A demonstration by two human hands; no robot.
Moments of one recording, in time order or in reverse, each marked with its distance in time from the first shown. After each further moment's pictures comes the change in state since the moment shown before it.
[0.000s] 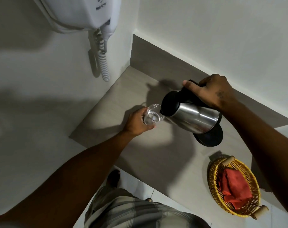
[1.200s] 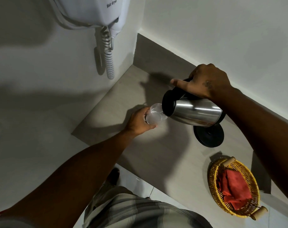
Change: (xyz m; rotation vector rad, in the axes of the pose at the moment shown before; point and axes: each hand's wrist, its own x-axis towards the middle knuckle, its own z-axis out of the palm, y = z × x) left_hand -0.006 0.004 -0.005 0.009 0.005 0.034; right_hand 0.020 -0.046 0.002 -0.381 -0.066 -0.131
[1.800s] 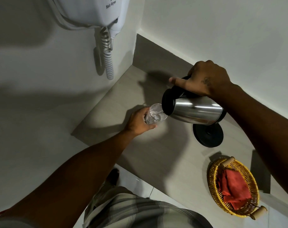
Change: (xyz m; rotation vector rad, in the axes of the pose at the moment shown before) left_hand -0.001 0.004 -0.003 0.068 -0.003 0.094; right_hand 0.004 -0.003 -0.005 -0.045 0.001 -0.020
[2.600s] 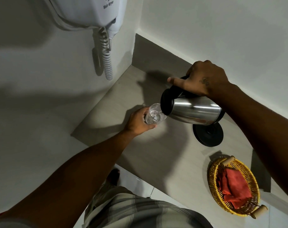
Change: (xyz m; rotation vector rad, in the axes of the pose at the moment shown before) left_hand 0.007 -0.018 0.010 -0.077 -0.035 -0.092; right_hand 0.002 -0.002 0.002 0.008 -0.006 0.010
